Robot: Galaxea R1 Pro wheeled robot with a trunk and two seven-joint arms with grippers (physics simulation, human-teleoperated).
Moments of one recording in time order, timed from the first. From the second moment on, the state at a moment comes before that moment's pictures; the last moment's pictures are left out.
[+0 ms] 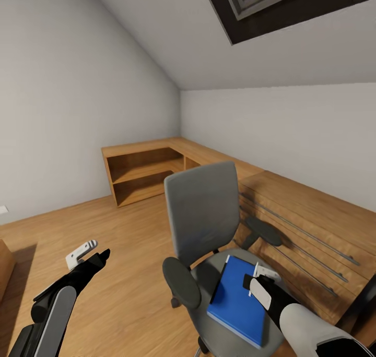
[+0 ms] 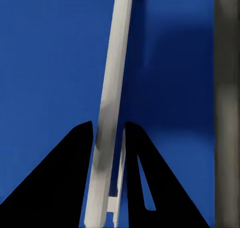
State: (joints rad) left arm -0.21 0.01 0.18 -1.61 0.64 0.60 0.43; right arm -0.72 -0.02 0.21 -0.29 -0.61 0.22 -0.36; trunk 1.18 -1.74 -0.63
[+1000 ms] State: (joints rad) left arm -0.18 0.01 -0.04 -1.62 0.60 0.59 0.43; right arm -0.34 -0.03 0.21 -1.37 -0.60 0.46 -0.64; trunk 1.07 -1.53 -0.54
